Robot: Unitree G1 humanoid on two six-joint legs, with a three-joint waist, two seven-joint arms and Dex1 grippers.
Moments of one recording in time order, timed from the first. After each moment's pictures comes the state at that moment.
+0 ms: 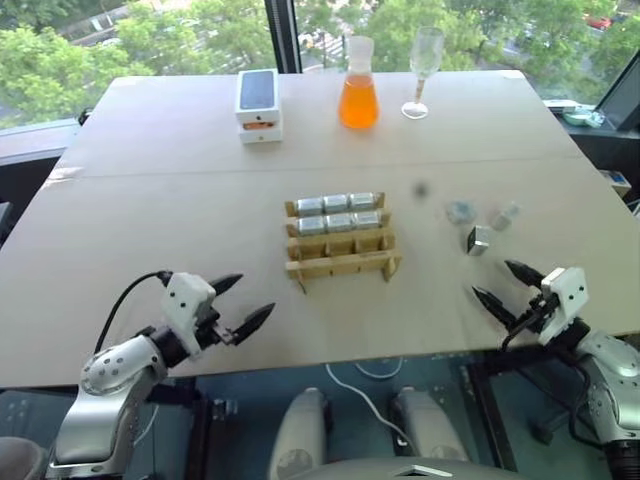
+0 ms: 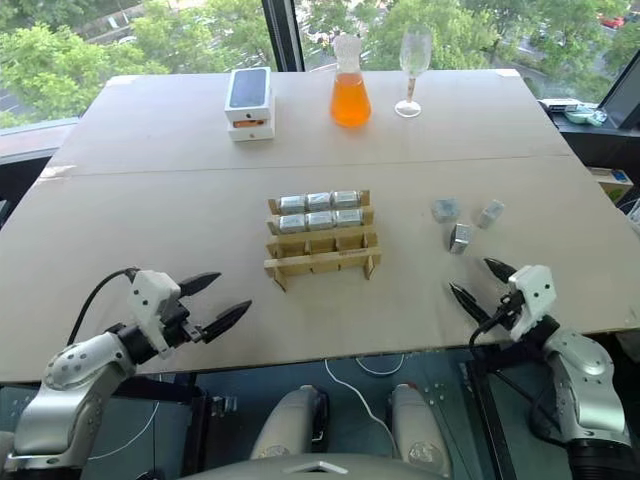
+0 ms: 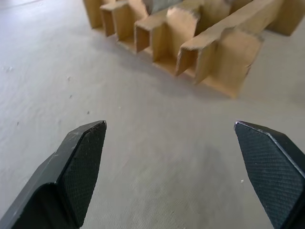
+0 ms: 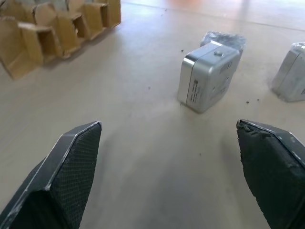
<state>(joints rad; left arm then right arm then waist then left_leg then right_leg) 0.22 0.64 0.27 -0.28 -0.44 0.21 -0.84 0.09 -0.46 -0.21 -0.02 0.40 -0.03 0.75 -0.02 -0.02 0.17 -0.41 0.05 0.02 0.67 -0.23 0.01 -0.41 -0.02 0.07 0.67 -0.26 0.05</state>
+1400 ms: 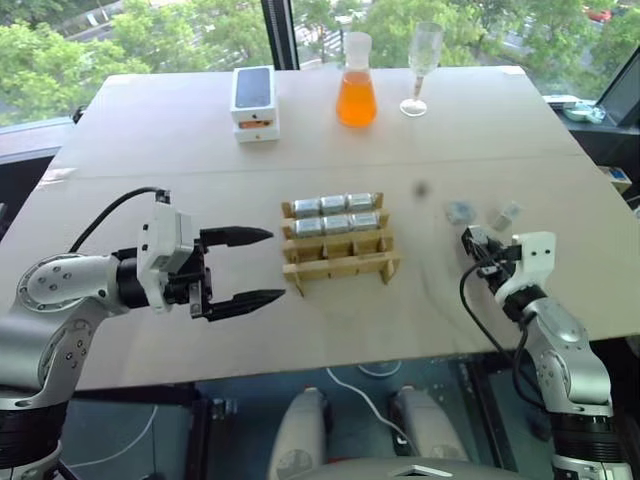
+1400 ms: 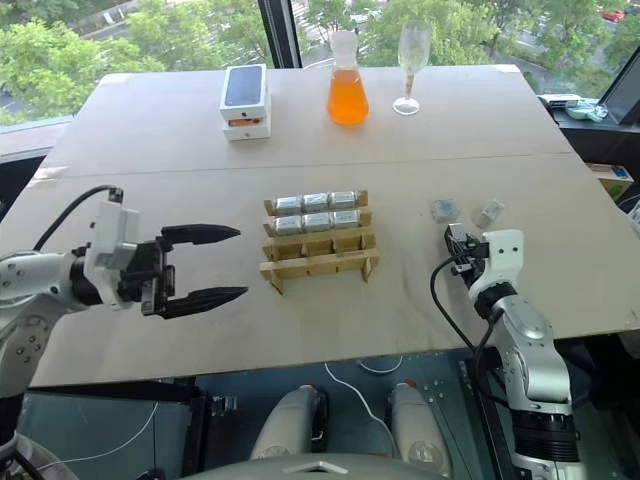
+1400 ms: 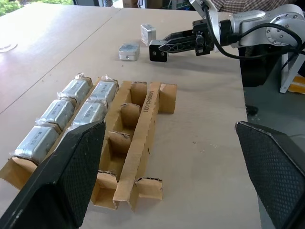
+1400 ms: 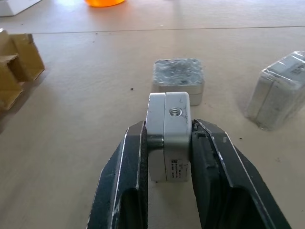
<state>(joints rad) -0.05 0.94 0.32 -0.38 -0.71 0.40 -1.20 -0.06 -0.29 -0.13 -0.19 0.30 0.30 0.35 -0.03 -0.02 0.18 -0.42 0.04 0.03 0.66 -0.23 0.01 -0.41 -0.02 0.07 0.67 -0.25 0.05</state>
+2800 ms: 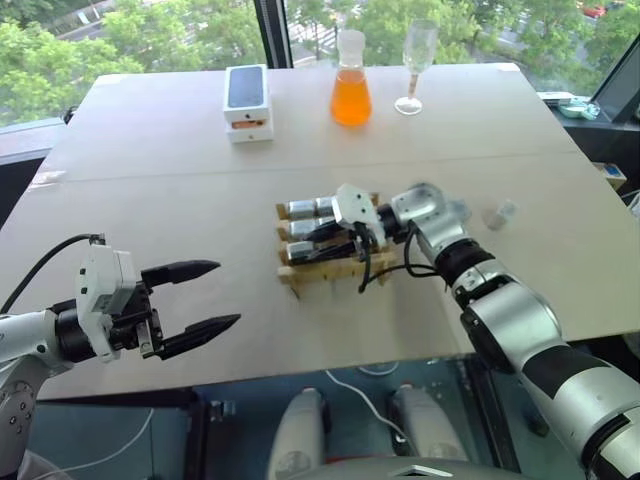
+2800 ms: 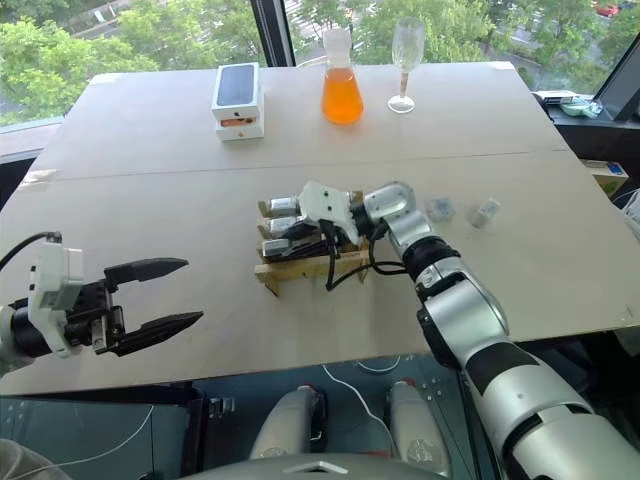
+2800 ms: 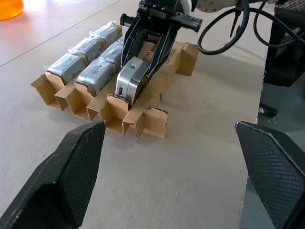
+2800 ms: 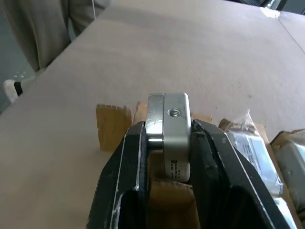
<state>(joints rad) 0.28 0.89 0.60 -0.43 -0.71 0.41 -1.21 -1.12 -0.05 0.27 1.12 0.07 -0.40 1.40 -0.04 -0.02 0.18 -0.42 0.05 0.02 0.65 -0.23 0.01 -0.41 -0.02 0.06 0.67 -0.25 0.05</state>
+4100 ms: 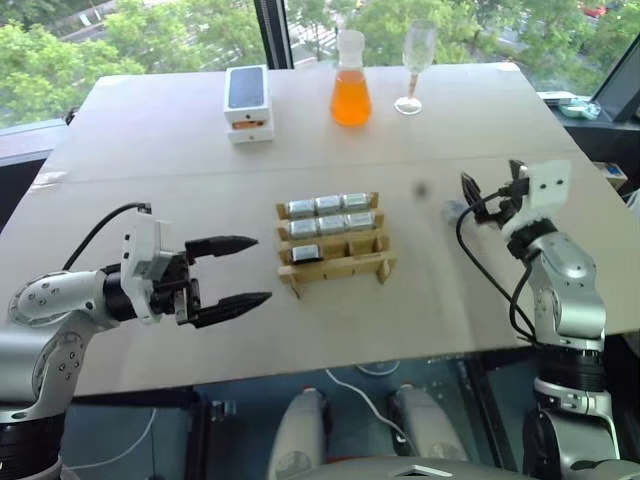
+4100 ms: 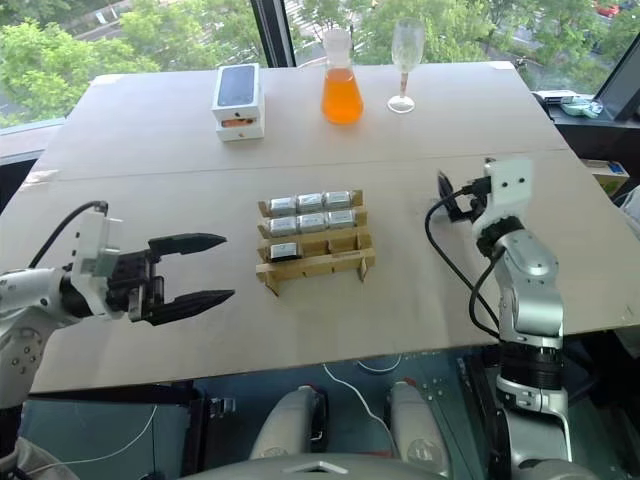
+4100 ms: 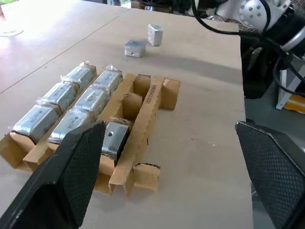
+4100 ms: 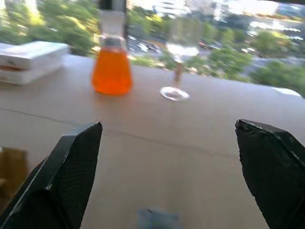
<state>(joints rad) -0.01 0.89 0.37 -0.32 -0.71 0.41 -1.24 -0.37 -0.22 -0.26 -0.14 0.08 0.32 0.31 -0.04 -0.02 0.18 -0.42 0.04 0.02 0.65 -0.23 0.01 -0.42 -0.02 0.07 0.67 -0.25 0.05</state>
